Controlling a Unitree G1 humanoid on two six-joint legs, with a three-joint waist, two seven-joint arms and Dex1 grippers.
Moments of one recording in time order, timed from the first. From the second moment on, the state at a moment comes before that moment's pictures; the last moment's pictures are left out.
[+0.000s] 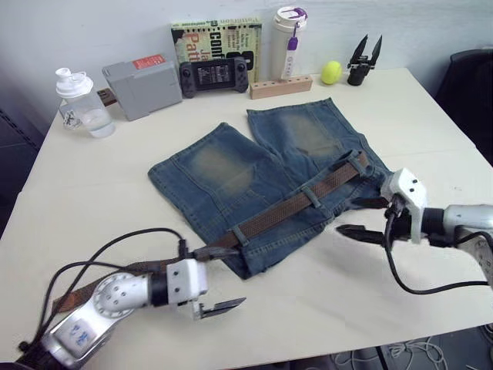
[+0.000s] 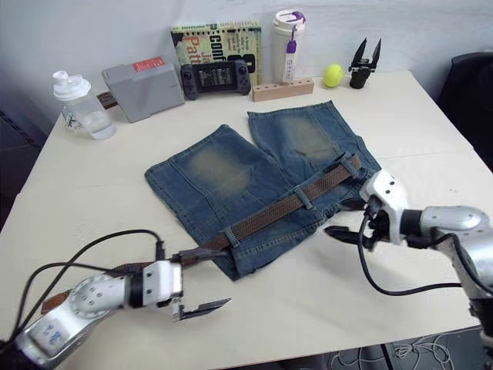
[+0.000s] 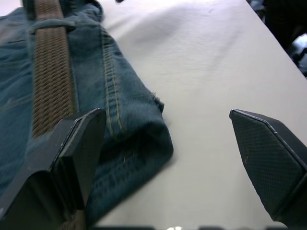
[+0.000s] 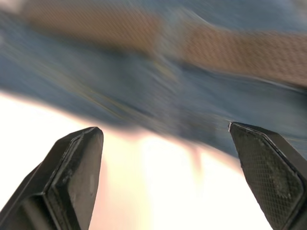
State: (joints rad) left arm -0.06 0.86 -0.42 -0.38 -0.35 -0.10 -0.62; right arm -0.32 -1.05 0.03 0.02 0.30 0.31 1.01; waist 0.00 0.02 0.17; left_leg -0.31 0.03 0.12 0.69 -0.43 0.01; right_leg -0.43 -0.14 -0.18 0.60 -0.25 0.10
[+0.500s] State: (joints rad) left arm -0.30 0.51 -0.54 -0.15 0.07 -0.01 -0.63; right arm -0.75 -0.92 0.32 0.83 -0.36 -0.61 0.70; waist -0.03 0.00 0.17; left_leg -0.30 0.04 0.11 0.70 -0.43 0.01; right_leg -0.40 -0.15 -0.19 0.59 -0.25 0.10
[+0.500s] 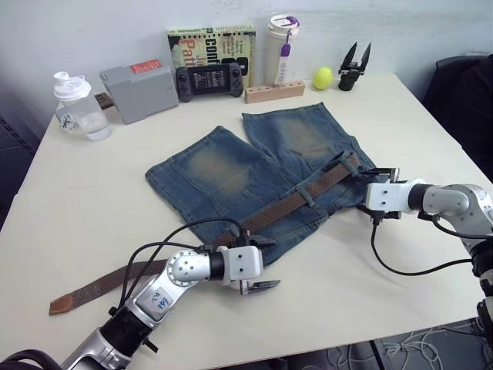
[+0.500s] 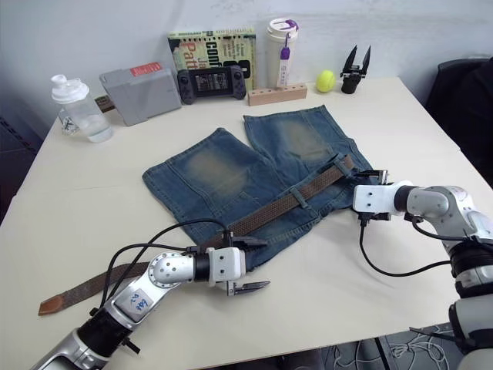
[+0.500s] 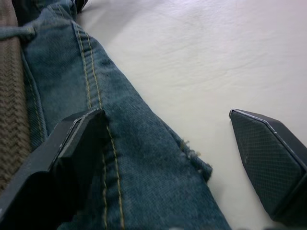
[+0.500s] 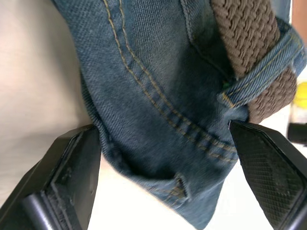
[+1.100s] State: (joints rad) left arm -0.19 0.72 -0.36 0.01 0.11 -0.33 -0.55; right arm -0.57 -0.77 0.23 0.52 -0.19 -0.40 0.88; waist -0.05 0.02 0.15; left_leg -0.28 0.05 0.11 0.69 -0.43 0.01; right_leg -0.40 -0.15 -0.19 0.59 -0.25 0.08
